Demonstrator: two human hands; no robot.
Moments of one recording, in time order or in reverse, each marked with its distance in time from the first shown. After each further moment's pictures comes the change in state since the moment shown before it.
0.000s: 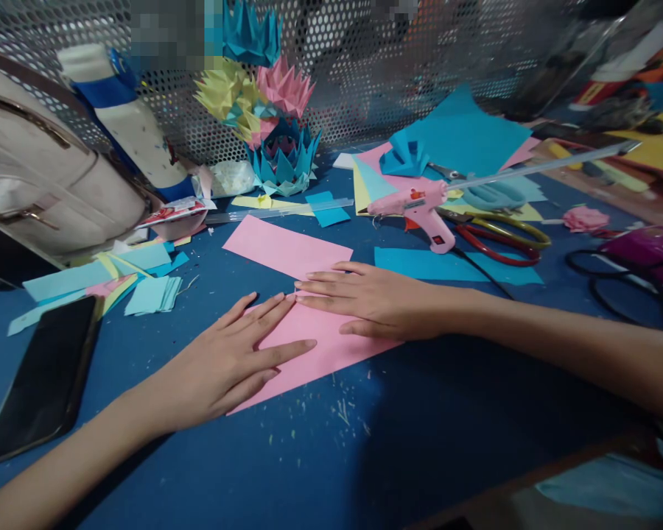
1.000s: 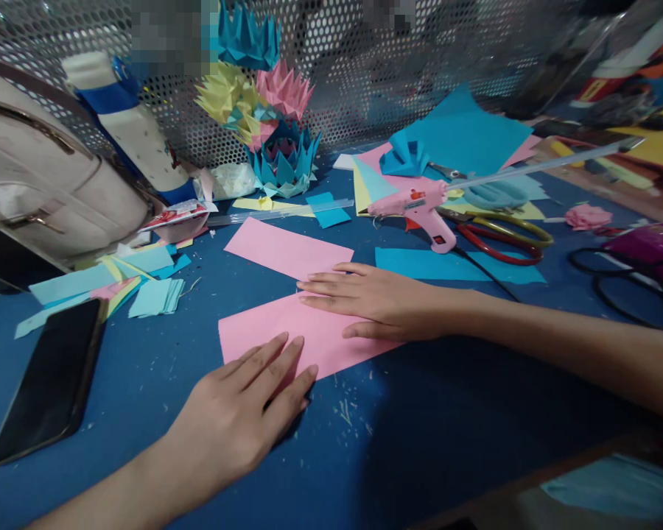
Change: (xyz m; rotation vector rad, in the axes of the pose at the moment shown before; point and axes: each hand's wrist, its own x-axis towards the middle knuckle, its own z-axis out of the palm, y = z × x) left_hand 0.004 0.052 0.011 0.260 0.399 0.013; right_hand 0.002 0.001 -0.001 0.015 0.034 -0.025
